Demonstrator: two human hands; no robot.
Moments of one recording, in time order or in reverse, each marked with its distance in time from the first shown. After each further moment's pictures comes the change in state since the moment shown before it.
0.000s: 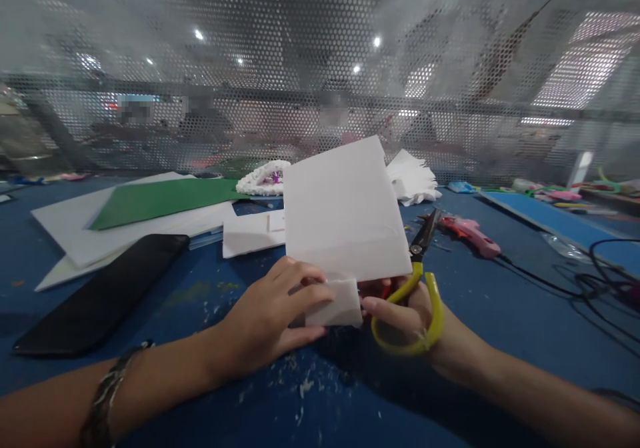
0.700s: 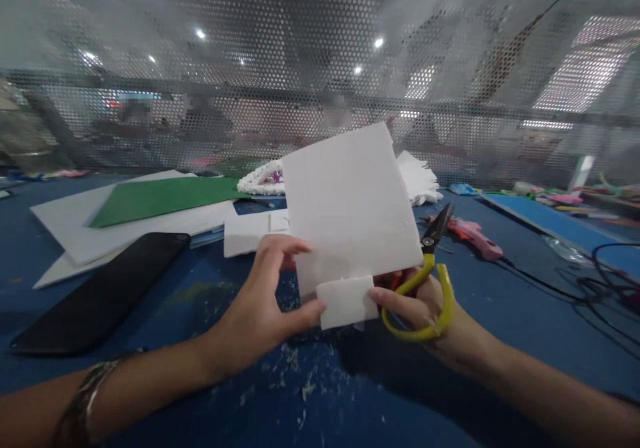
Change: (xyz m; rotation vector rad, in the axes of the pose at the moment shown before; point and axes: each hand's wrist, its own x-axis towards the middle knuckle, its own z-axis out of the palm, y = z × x) left_hand 0.003 0.002 0.001 -0.315 0.278 -0.439; right_hand 0.003 -0.003 -0.006 0.081 0.040 0.015
